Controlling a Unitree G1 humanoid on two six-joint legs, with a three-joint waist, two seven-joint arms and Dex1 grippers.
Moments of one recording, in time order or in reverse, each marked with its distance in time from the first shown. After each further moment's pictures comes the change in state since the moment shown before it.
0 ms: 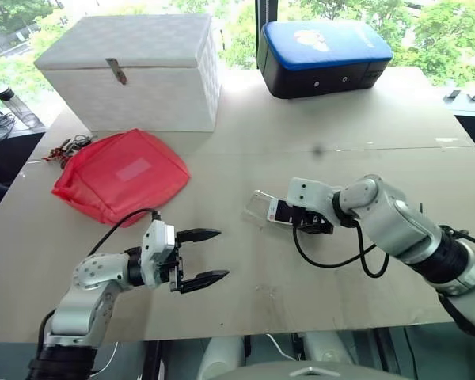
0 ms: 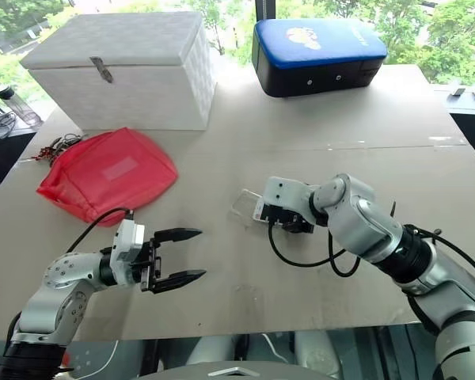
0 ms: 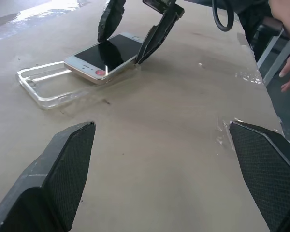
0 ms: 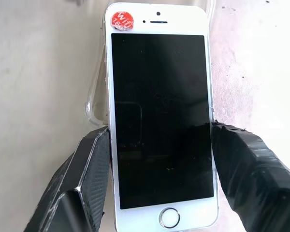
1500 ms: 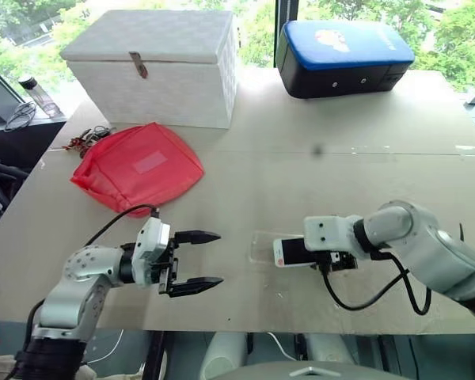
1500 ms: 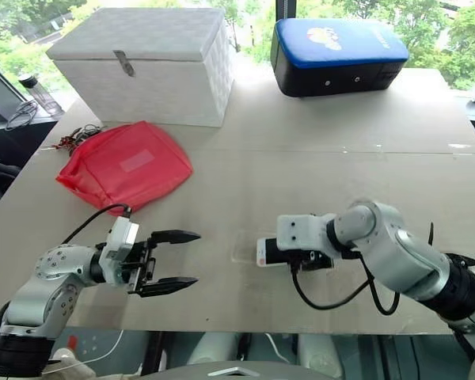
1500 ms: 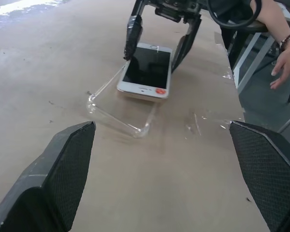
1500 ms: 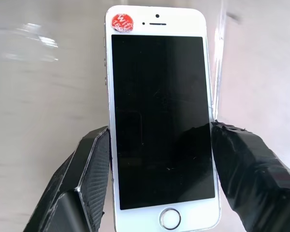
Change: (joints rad) left arm -0.024 0.079 0.008 -0.012 -0.065 0.056 -0.109; right arm 0.183 -0.280 -0.067 -0.222 0.069 -0.232 0.129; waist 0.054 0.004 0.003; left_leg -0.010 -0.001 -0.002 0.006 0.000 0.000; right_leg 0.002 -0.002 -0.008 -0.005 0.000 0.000
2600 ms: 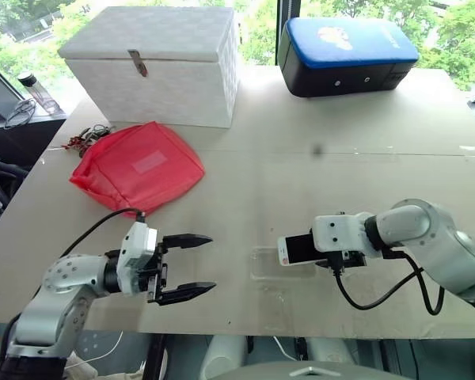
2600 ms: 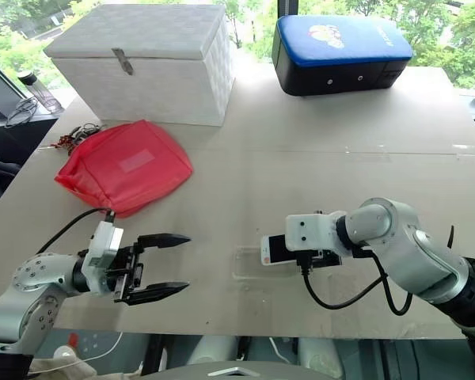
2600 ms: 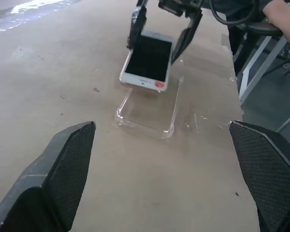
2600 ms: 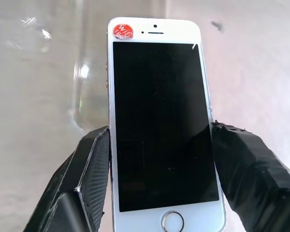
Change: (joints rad) left arm 0.092 0.058 0.049 -0.099 -0.057 0.027 0.043; right arm 0.094 -0.065 -0.065 -0.129 0.013 -0.117 0.027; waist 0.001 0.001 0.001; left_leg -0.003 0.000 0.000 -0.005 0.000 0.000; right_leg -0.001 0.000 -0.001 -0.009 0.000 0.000
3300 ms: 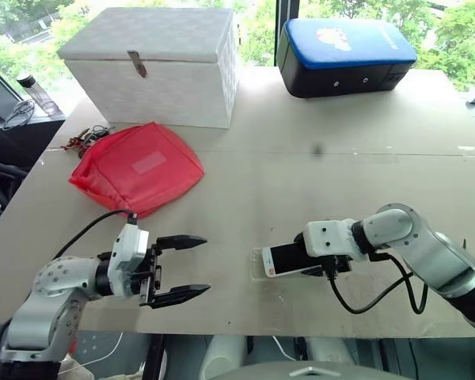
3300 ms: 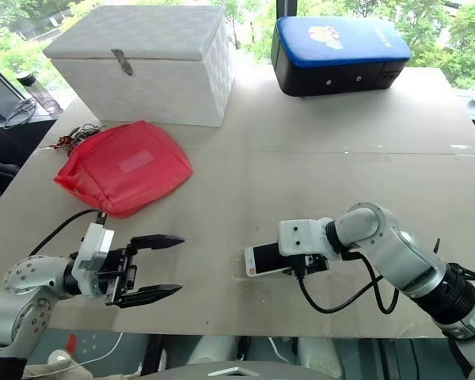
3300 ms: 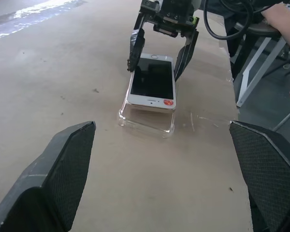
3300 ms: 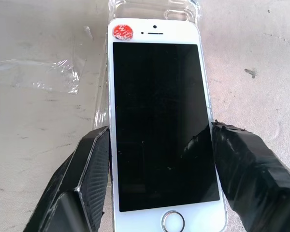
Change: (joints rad) left arm 0.050 0.001 0.058 -0.004 -0.023 -0.007 -0.019; right arm 0.048 0.114 -0.009 0.209 0.046 -0.255 0.040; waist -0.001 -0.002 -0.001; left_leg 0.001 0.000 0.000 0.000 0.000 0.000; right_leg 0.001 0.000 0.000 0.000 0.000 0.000
